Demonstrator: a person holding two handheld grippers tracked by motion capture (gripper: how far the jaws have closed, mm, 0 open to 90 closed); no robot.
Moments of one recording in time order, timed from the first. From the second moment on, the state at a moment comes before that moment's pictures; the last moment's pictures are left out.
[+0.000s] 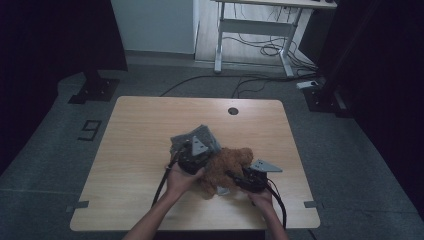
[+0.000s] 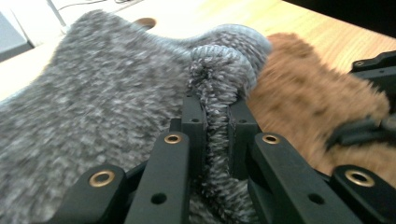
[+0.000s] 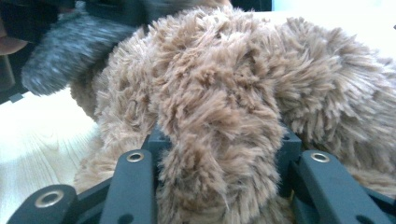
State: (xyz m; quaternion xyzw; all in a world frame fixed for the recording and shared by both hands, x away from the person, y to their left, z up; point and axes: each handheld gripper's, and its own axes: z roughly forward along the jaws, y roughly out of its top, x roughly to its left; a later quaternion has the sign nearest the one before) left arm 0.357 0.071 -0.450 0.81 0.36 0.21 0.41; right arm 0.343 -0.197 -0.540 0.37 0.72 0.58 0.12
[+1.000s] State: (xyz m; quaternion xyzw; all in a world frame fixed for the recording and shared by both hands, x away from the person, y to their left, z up) left arm 0.362 0.105 -0.417 0.77 0.38 0.18 0.47; right arm 0.343 -0.198 -0.544 0.37 0.71 0.59 0.11
